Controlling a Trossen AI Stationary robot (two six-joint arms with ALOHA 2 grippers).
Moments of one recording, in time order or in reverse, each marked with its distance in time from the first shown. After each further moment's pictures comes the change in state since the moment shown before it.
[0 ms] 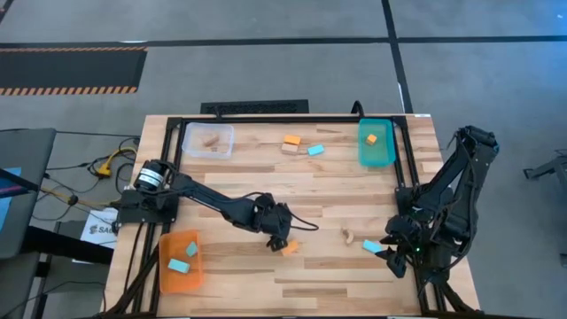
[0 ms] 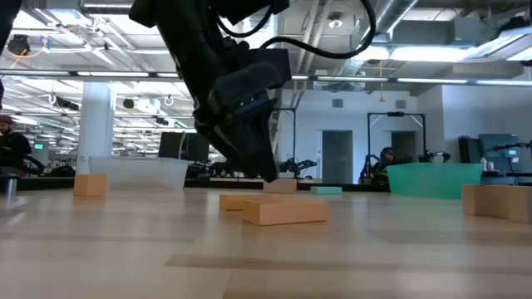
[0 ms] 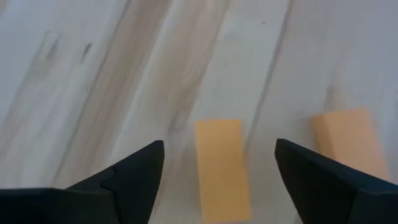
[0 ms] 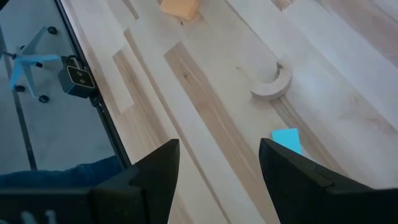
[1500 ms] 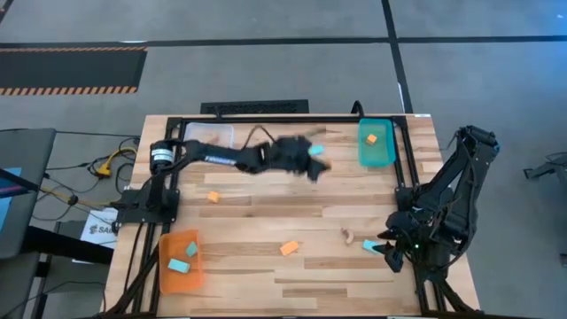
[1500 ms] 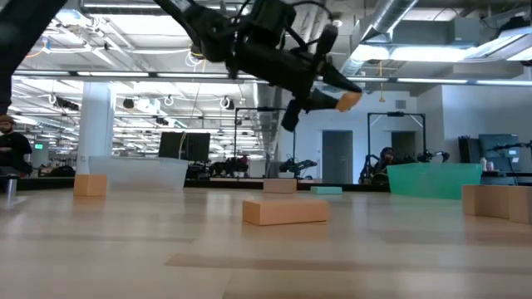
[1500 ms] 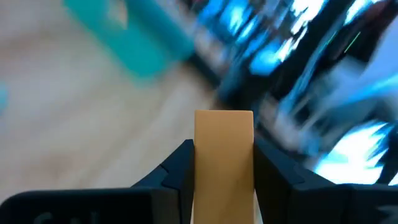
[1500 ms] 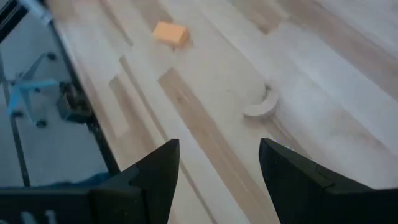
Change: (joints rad) left arm 0.445 0.061 0.099 0.747 0.419 -0.231; right arm -0.021 -0.008 0.000 -0.043 0.086 0.040
